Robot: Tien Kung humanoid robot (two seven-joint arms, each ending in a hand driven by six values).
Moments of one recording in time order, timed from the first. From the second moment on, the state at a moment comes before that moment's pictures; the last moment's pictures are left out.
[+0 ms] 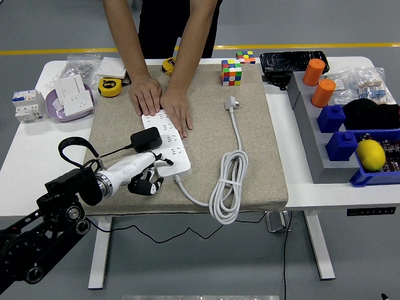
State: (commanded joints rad) left arm -0.31 0.26 -0.95 -1.40 1.91 -0.22 0.24; right arm 0.06 -0.13 1.49 0.18 -1.26 -0.05 -0.03
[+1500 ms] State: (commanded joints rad) left arm -0.32 0.25 -1.05 -1.46 1.83 -0.14 0.13; right arm 0.07 -0.13 1.49 0.18 -1.25 -0.05 -0.03
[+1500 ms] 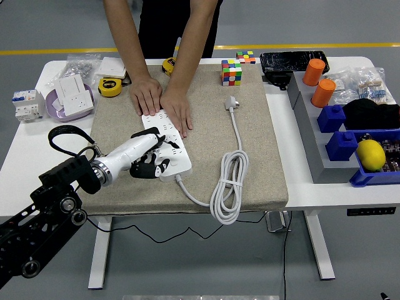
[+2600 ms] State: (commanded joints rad) left arm -0.54 0.15 -1.07 -0.86 1.58 -0.05 0.00; right arm 0.07 -0.14 1.48 0.18 -1.26 -0.05 -0.04
